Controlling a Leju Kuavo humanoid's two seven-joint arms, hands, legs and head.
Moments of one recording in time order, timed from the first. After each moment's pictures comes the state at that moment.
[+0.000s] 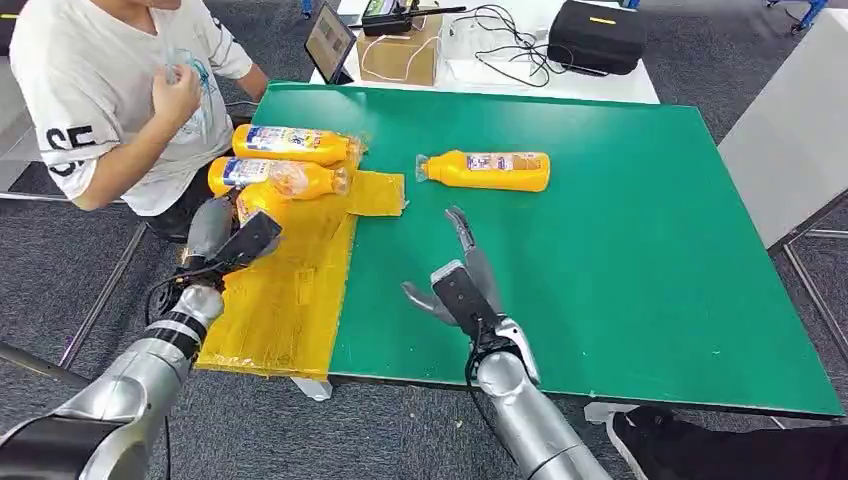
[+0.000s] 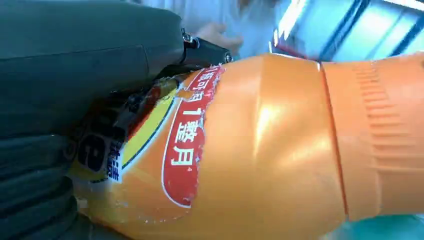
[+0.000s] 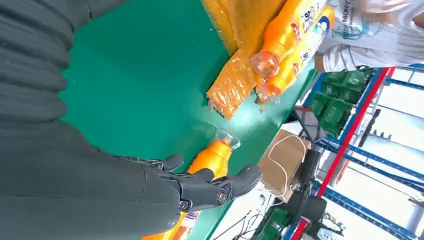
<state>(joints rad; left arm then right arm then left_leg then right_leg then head) -0.69 0.06 -0.06 -0.52 -0.57 0.46 -0.48 -0.39 0.21 0.38 -0.99 0.30 -0.34 -0.36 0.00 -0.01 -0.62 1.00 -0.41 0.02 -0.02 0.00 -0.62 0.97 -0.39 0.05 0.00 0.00</state>
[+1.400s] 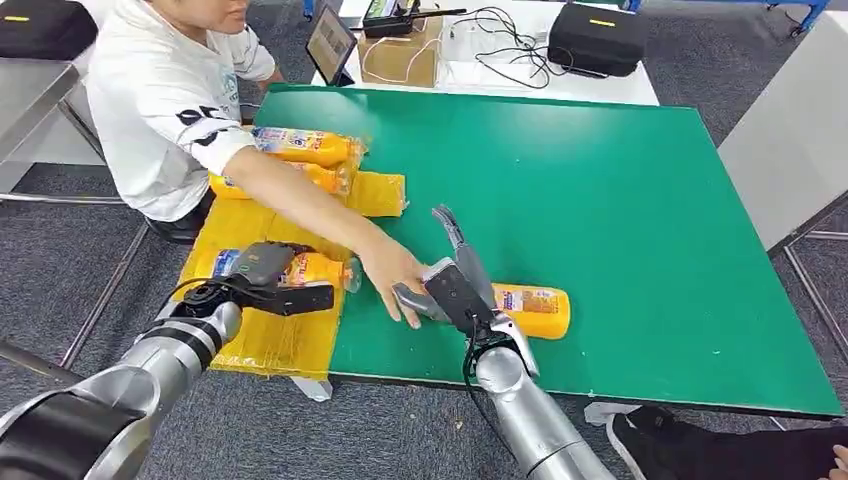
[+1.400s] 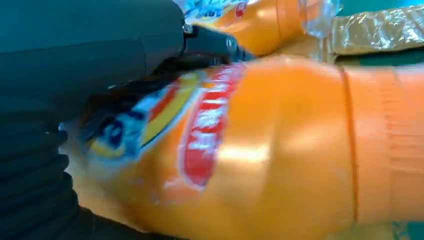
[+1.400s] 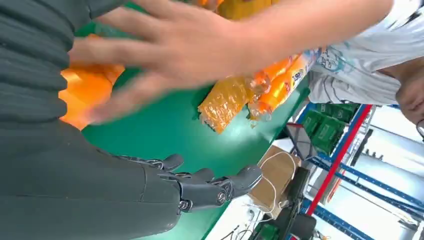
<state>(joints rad) -0.75 0.07 -0.35 -0.33 -1.06 0.19 -0.32 -0.40 0.21 0.39 -1.00 0.32 -0.27 -0.34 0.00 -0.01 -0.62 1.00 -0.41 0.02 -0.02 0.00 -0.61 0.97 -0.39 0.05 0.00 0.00</state>
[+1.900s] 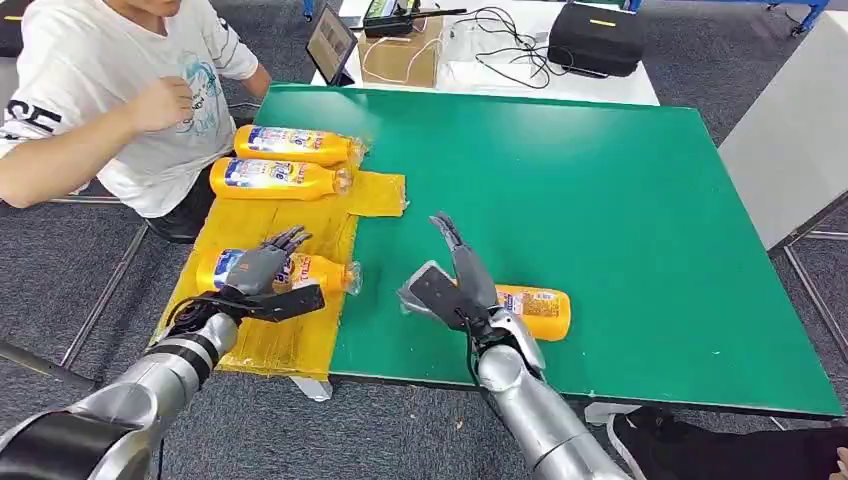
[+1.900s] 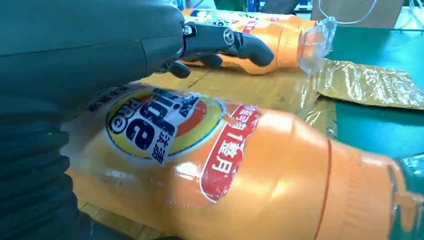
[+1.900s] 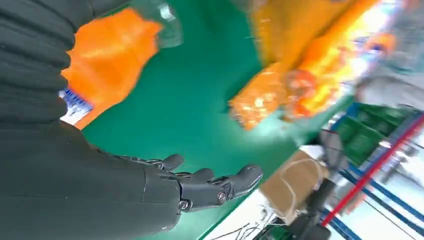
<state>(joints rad) -0.69 0.07 -0.22 -0.34 -0.94 0.31 -0.48 -0.43 0.17 0.43 -0.96 0.50 -0.26 -0.22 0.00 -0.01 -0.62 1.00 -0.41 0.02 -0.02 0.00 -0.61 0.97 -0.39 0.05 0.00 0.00</state>
